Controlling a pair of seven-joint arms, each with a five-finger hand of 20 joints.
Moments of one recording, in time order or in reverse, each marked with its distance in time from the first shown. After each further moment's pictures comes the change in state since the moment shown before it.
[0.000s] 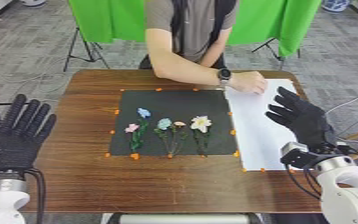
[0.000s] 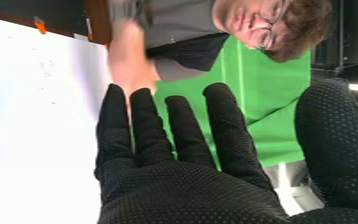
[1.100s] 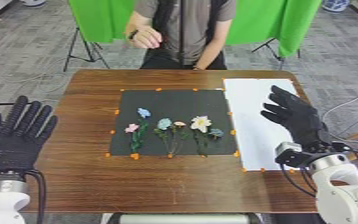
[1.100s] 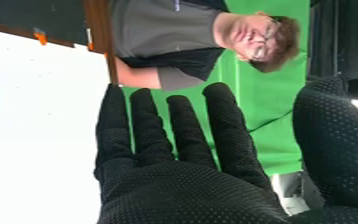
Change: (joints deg) left arm 0.4 -0.1 0.0 0.0 -0.1 -0.1 -0.4; right arm 1.6 -0.4 -1.8 -0.4 -3.7 -0.2 0.8
